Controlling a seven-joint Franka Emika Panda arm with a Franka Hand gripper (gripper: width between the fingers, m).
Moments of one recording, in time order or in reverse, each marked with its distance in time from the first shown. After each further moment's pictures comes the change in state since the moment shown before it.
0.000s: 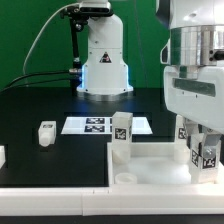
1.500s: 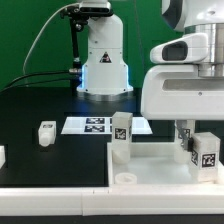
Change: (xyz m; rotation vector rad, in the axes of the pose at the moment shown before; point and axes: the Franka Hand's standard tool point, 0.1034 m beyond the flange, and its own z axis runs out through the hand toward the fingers) arm -0.016 -0.005 -0.002 0.012 0.029 -1.270
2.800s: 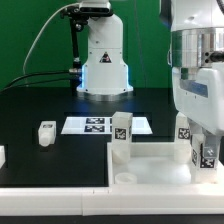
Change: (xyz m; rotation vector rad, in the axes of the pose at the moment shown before) arm -0.008 0.011 0.003 -0.005 -0.041 1.298
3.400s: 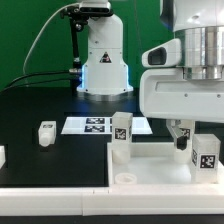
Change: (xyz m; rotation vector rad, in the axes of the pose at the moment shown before) arm -0.002 -0.004 0.000 0.022 0.006 -0.853
